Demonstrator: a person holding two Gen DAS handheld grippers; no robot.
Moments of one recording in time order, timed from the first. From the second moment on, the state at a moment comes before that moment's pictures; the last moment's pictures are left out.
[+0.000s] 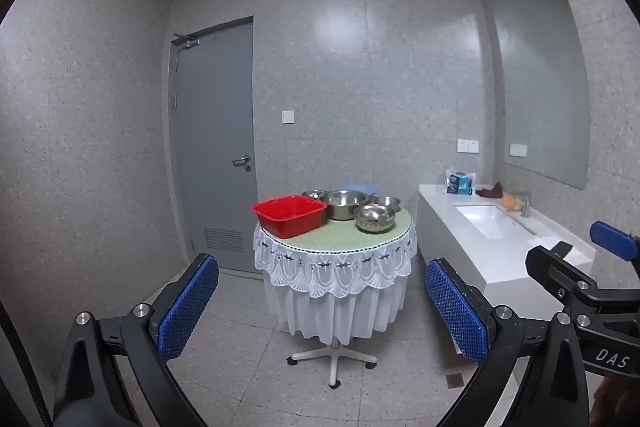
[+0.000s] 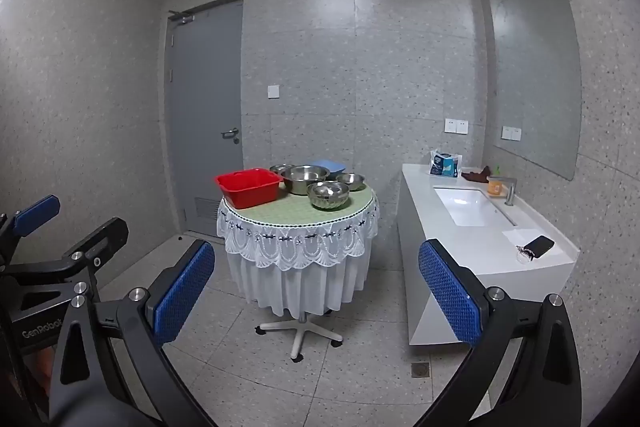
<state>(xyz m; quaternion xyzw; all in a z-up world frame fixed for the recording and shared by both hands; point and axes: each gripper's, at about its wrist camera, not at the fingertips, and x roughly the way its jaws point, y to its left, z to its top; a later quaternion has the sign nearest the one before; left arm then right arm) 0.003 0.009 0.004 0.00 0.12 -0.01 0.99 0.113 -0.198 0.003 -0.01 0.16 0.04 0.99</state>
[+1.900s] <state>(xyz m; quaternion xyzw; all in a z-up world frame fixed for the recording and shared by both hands) 0.025 -0.008 -0.003 0.01 0.13 0.01 0.99 0.159 -0.181 -0.021 0.00 0.17 0.05 0.98</state>
